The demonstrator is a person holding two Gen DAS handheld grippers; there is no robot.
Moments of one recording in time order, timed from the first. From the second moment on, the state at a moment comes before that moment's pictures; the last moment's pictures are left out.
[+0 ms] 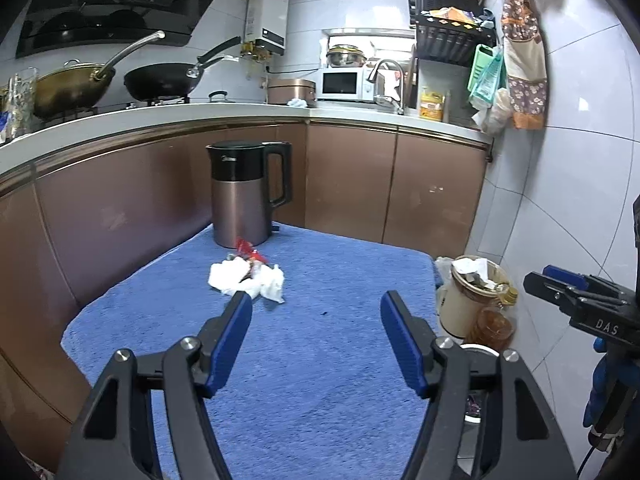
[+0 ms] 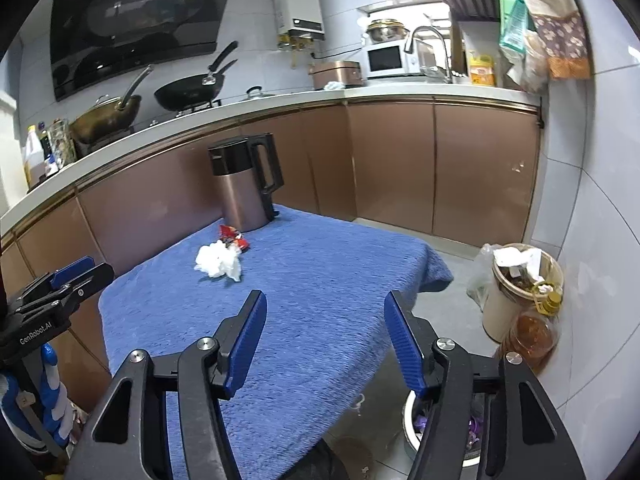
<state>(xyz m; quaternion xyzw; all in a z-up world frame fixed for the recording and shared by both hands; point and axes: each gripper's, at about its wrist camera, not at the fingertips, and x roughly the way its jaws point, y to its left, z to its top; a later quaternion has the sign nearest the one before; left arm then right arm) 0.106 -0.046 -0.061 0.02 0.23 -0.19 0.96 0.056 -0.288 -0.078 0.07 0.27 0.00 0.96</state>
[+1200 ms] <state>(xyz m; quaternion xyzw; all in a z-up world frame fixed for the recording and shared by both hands) 0.251 0.008 -0.159 -0.01 0.35 -0.13 0.93 0.215 -0.228 -0.138 0.04 0.37 0.07 0.93</state>
